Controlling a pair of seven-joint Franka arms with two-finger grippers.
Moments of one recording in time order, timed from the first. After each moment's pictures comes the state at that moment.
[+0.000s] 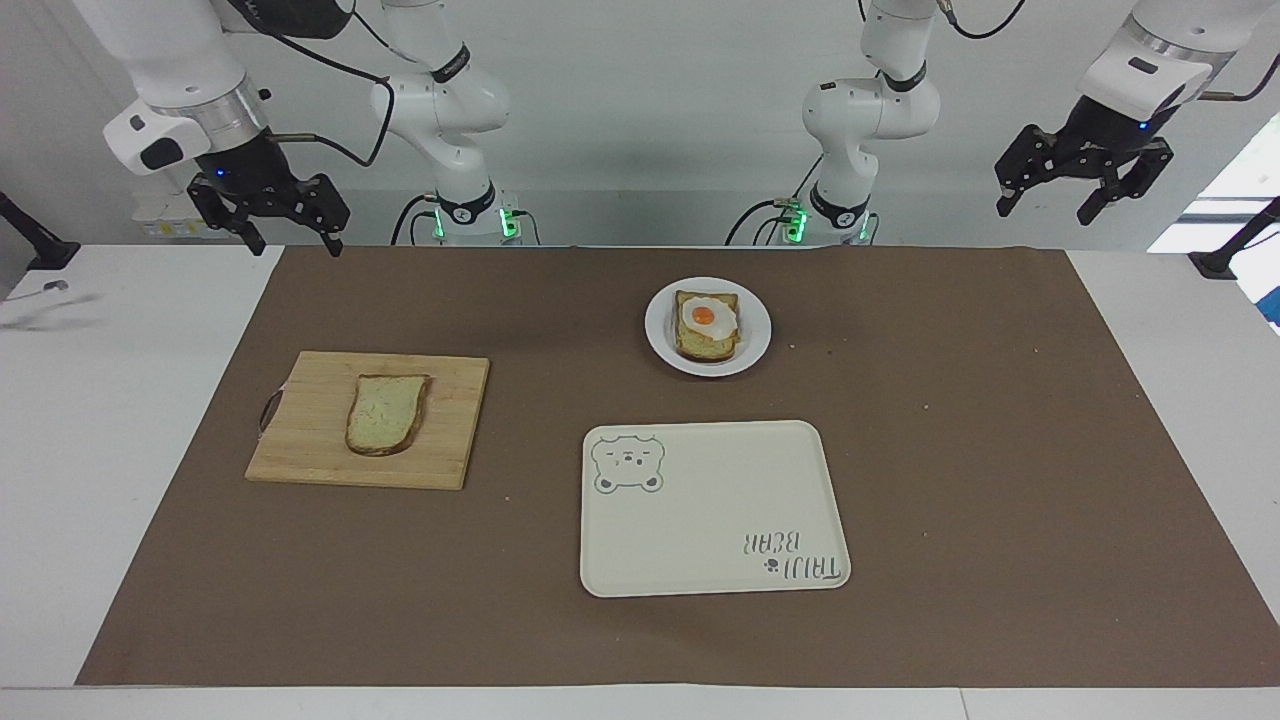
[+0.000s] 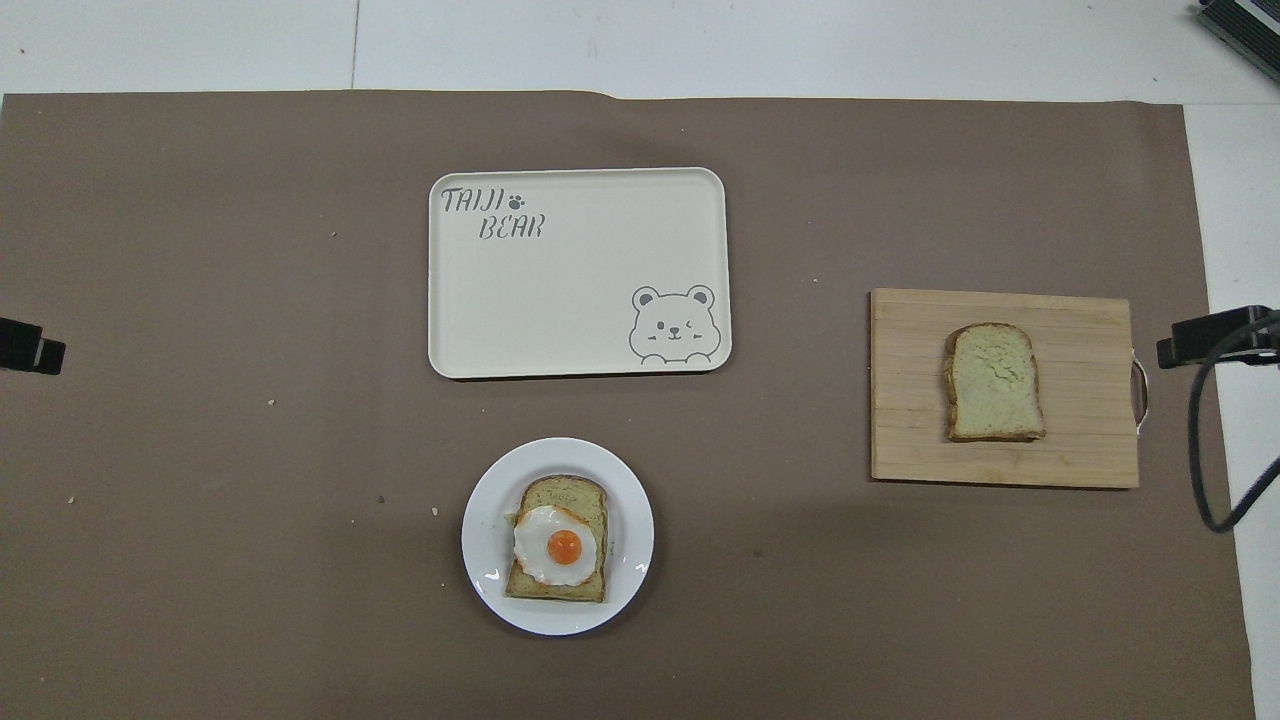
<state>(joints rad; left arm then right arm) -0.04 -0.02 0.01 -1.39 -0.03 1.36 0.14 0.04 -0.06 -0.12 -1.60 0.00 1.54 -0.04</state>
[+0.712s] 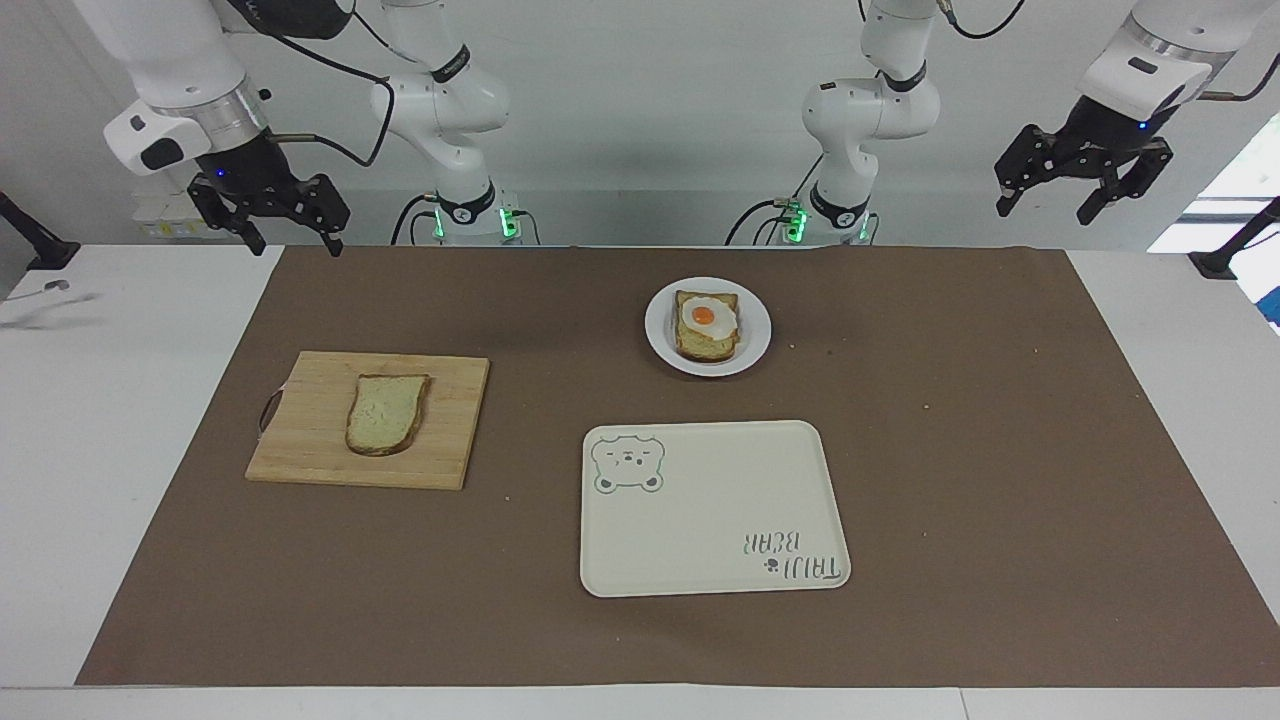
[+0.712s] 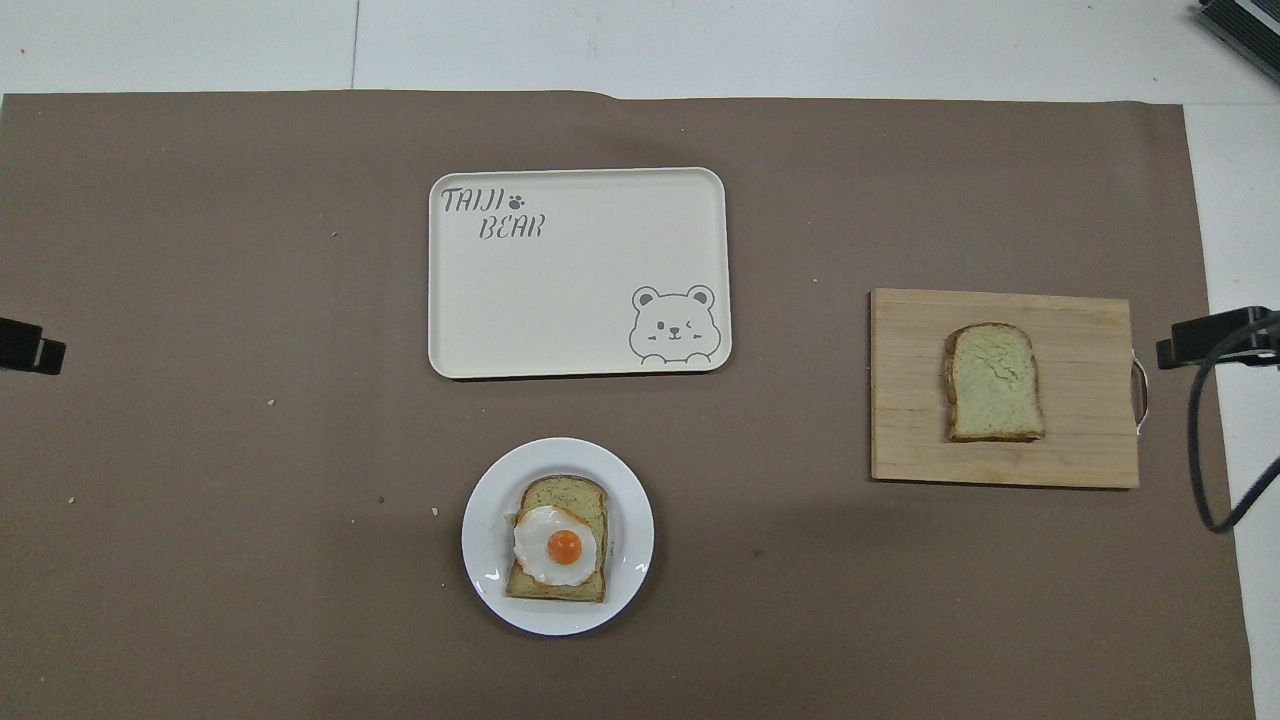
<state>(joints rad) -0.04 -0.02 0.01 -1.39 -0.03 1.36 0.14 0.04 -0.06 -0.12 -1.60 0.00 1.54 -0.04</state>
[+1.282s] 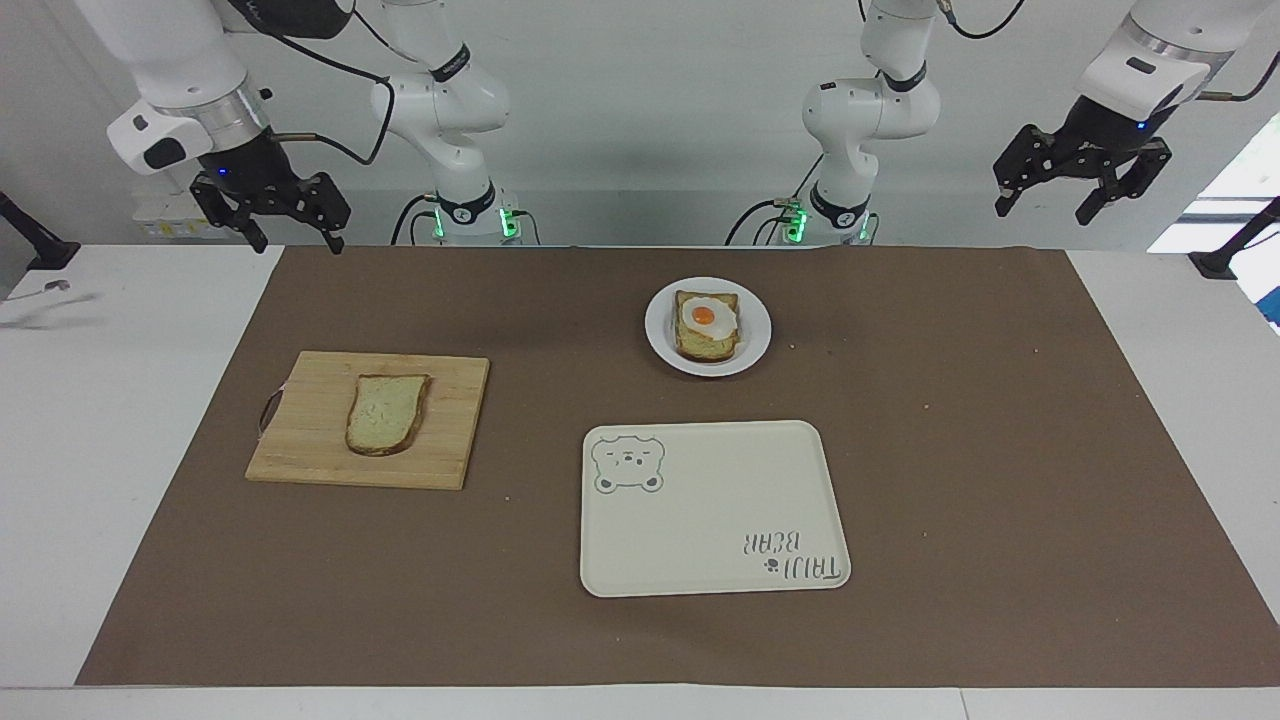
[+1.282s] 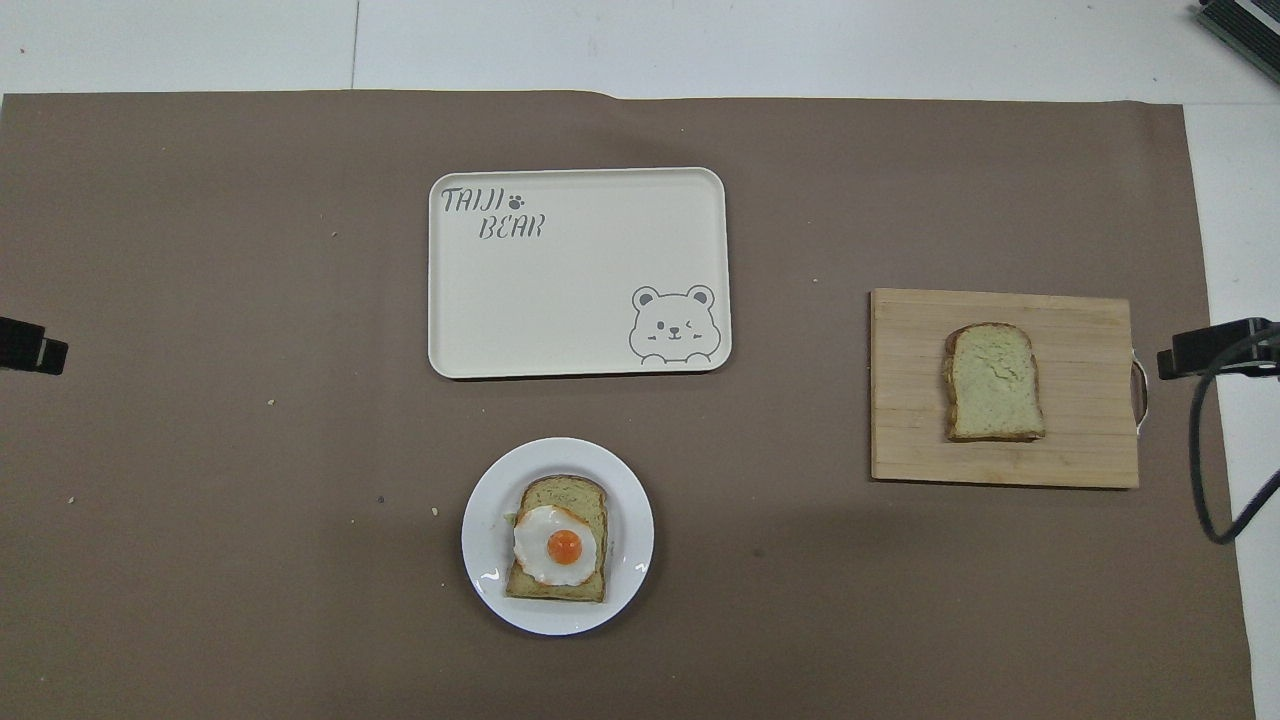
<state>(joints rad) -0.04 -0.02 0.00 -1.39 -0.03 1.36 0.13 0.04 -0.08 -0.13 -1.64 0.00 1.54 -0.04</state>
